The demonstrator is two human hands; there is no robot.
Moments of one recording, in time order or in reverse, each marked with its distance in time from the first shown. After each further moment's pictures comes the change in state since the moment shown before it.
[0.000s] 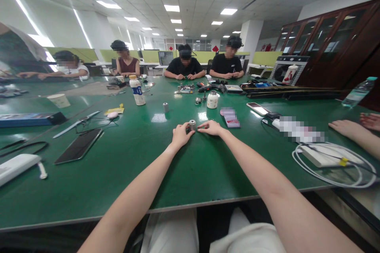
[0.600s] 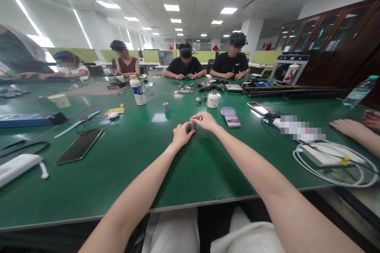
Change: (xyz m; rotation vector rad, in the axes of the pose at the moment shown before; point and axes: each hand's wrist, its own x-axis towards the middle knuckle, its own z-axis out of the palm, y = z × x) left_hand -0.001 0.001 -0.001 -0.017 -0.006 0.003; right_hand 0.017 -0.040 -0.005 0.090 0.227 -0.125
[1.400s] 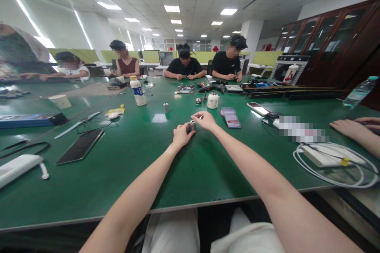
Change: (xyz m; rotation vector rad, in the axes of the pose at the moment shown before) left_hand 0.000 0.000 -0.001 -0.005 -0.001 -0.002; right_hand 0.001 -0.002 0.006 0.042 0.110 0.060
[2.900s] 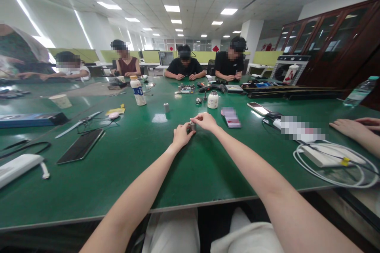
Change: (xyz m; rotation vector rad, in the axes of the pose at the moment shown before) left_hand 0.000 0.001 -0.001 0.008 -0.007 0.001; right_hand -0.004 -0.002 -0.004 0.020 -0.093 0.023
